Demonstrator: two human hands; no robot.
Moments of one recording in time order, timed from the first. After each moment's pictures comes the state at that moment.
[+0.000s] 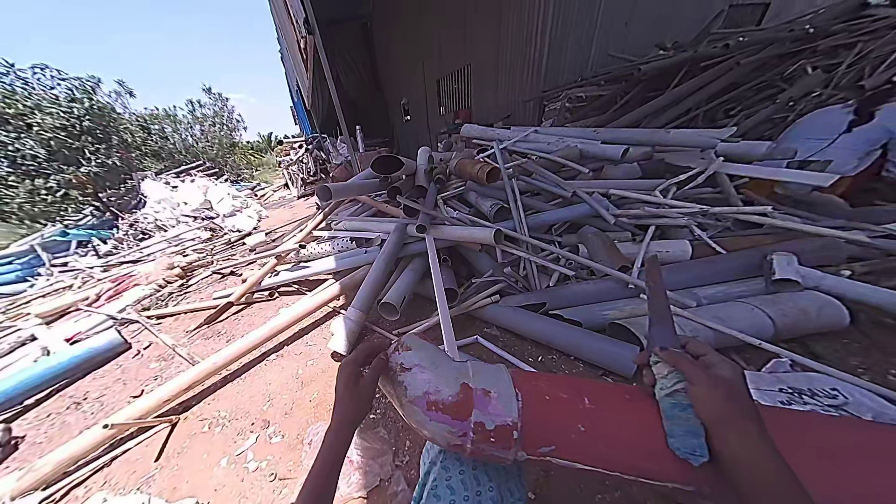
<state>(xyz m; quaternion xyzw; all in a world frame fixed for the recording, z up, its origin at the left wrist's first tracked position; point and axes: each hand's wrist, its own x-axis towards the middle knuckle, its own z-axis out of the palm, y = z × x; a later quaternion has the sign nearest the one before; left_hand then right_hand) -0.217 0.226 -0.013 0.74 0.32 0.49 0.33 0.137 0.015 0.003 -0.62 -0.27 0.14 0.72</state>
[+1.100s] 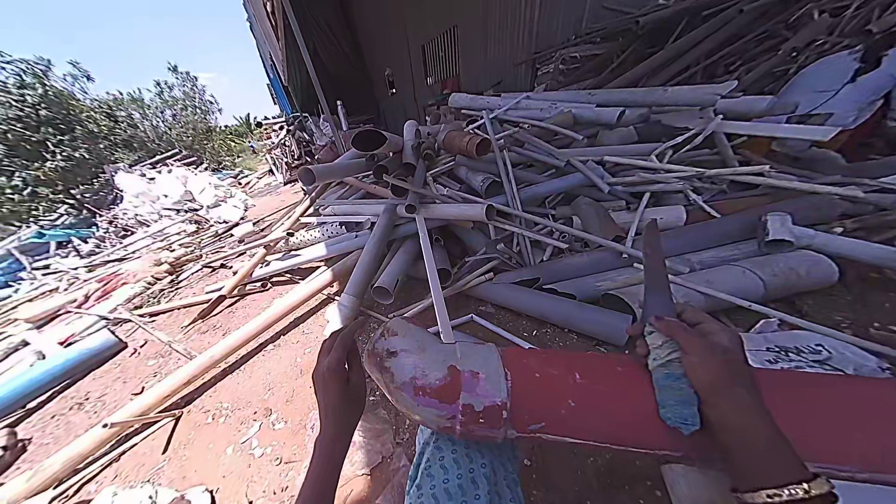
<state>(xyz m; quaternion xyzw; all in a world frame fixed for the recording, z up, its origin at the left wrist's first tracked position) -0.214 0.211 -0.013 0.78 0.34 0.53 0.05 0.137 0.015 0.002 -0.61 -0.26 0.14 0.73</state>
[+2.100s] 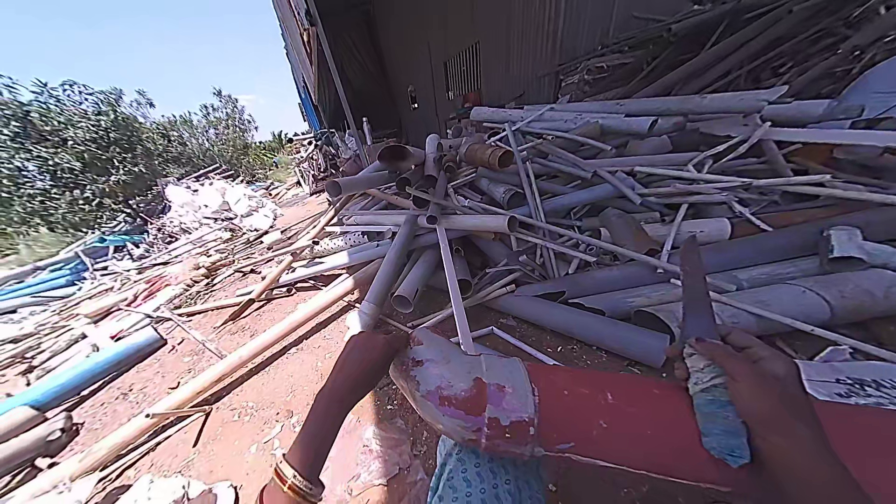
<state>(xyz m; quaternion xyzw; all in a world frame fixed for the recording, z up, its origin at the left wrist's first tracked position) -0.221 0.229 0.057 0.94 0.32 0.12 0.03 0.136 0.015 0.002 -0.62 -0.27 0.13 0.72</state>
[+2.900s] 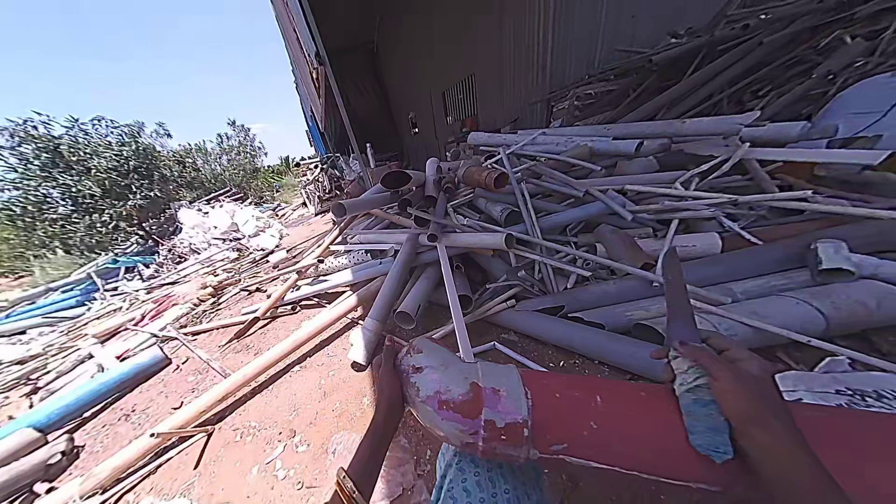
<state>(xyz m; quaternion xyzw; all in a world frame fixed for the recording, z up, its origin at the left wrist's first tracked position) -0.174 0.225 -0.010 0.50 0.37 0.58 0.53 0.139 0.013 0.006 -0.60 -0.27 0.14 0.74</state>
